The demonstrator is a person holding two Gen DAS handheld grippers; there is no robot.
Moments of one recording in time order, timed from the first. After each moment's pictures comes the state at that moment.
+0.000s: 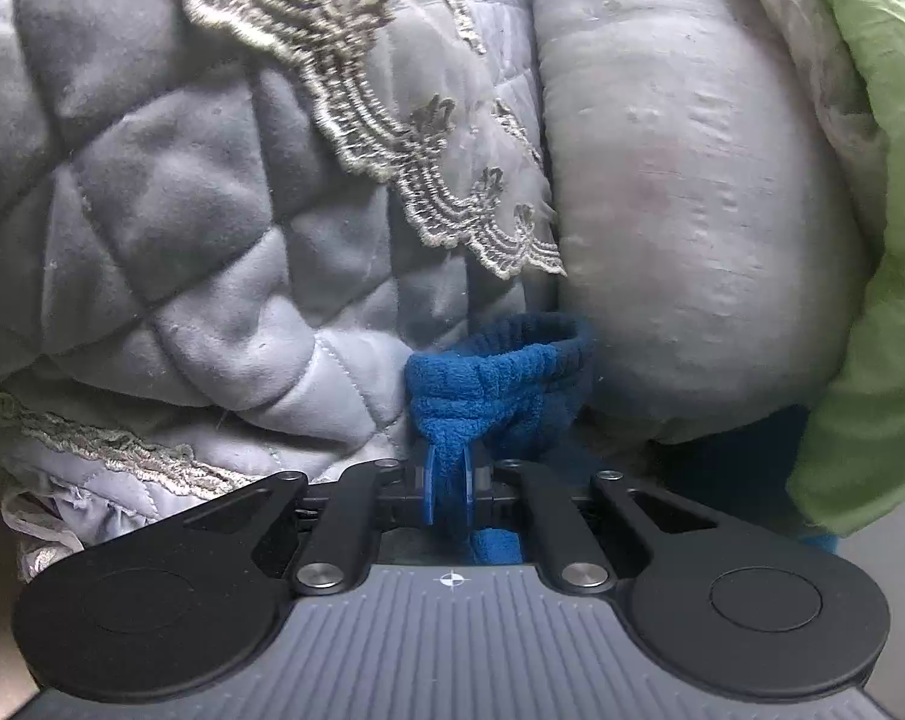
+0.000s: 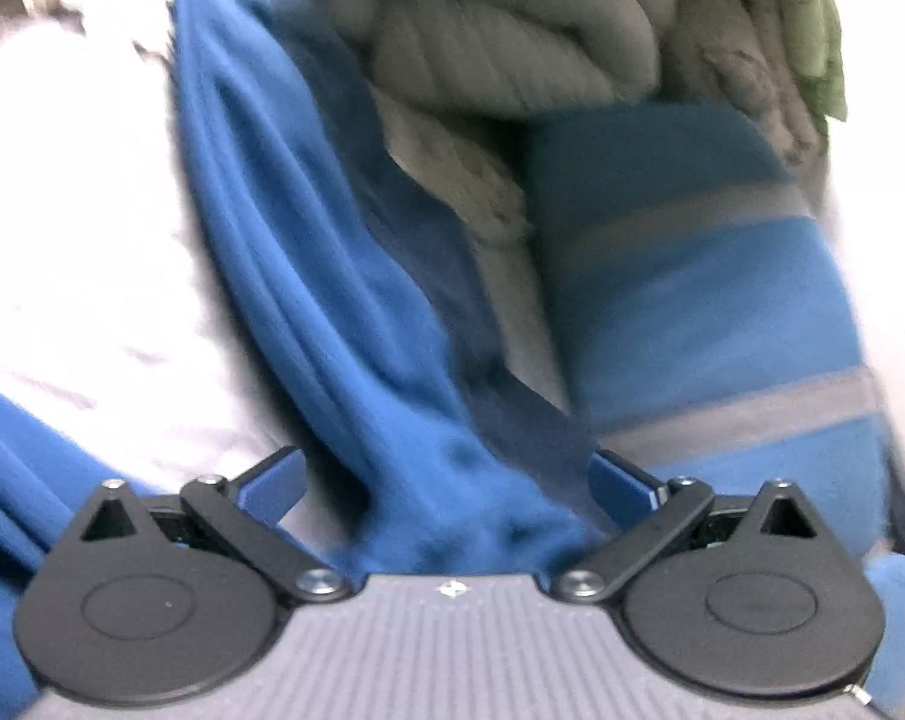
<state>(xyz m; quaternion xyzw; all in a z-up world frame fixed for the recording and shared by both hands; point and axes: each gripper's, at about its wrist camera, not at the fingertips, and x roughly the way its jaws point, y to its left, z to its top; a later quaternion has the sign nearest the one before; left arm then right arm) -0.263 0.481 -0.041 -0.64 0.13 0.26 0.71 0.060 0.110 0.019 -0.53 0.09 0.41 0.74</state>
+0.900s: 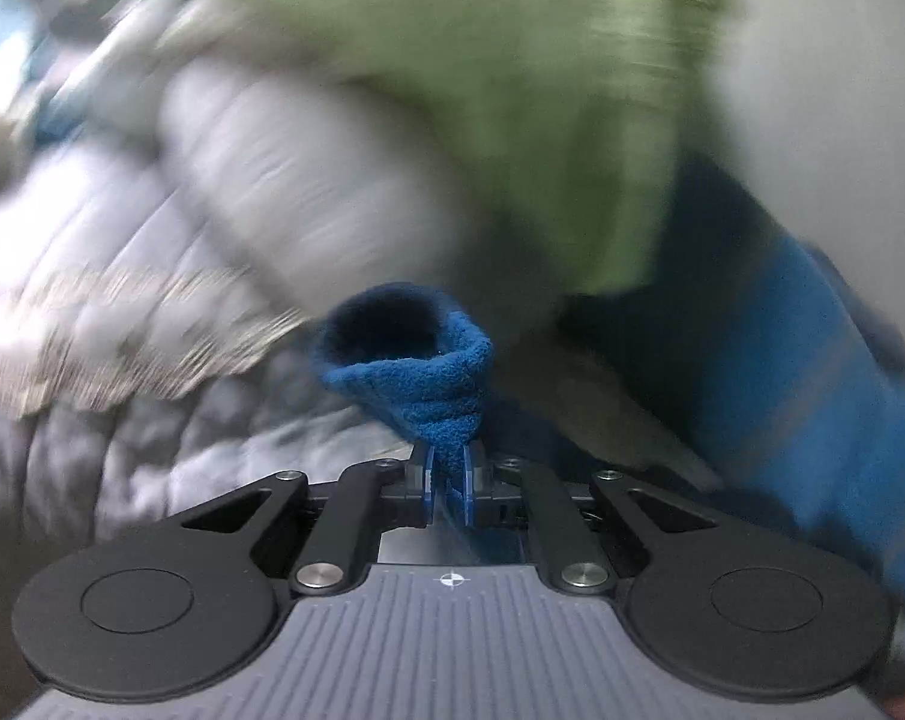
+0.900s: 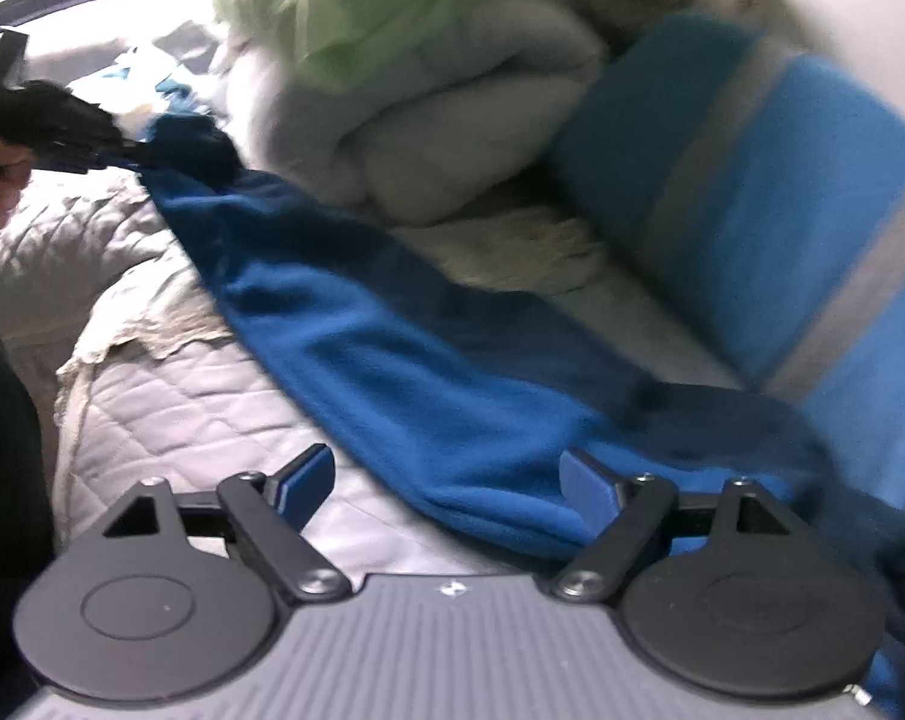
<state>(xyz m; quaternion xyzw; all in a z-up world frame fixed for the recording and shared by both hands) -0.232 0.366 0.098 -0.26 0.20 0.22 0.92 0.066 0.089 0.066 -0.24 0.23 0.50 0.80</state>
